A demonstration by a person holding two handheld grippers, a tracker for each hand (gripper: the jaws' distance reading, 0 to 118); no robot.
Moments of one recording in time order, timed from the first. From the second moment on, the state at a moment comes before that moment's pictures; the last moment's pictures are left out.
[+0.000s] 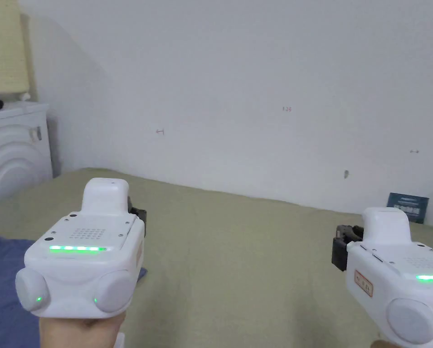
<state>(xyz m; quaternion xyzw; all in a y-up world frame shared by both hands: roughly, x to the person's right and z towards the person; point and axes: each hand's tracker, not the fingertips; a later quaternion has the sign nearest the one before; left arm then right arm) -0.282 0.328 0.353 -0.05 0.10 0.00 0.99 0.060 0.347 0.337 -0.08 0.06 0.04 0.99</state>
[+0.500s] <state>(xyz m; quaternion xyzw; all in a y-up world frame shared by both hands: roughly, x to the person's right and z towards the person) -0.440 0.286 0.496 -0.14 0.33 0.05 0.93 -0.127 0.279 0.313 -0.16 0.32 0.04 0.93</state>
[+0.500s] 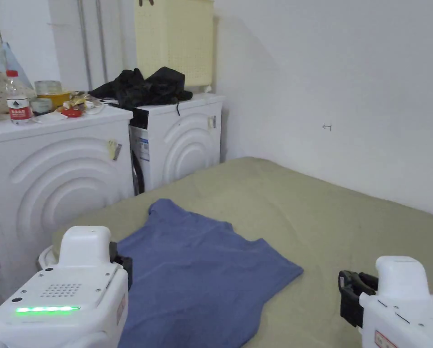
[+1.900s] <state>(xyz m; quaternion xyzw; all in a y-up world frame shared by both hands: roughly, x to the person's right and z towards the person) -0.453 0.204 0.026 -0.55 0.01 0.09 0.83 0.076 0.179 0.278 -0.34 0.13 0.01 0.93</state>
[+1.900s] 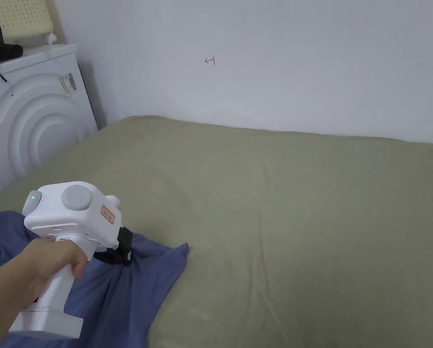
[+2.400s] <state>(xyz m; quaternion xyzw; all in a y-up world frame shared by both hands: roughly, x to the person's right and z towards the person) -0.084 0.283 0.008 -0.48 -0.36 -0.01 0.80 0.195 0.237 0.390 -0.29 -0.03 -0.02 0.96</state>
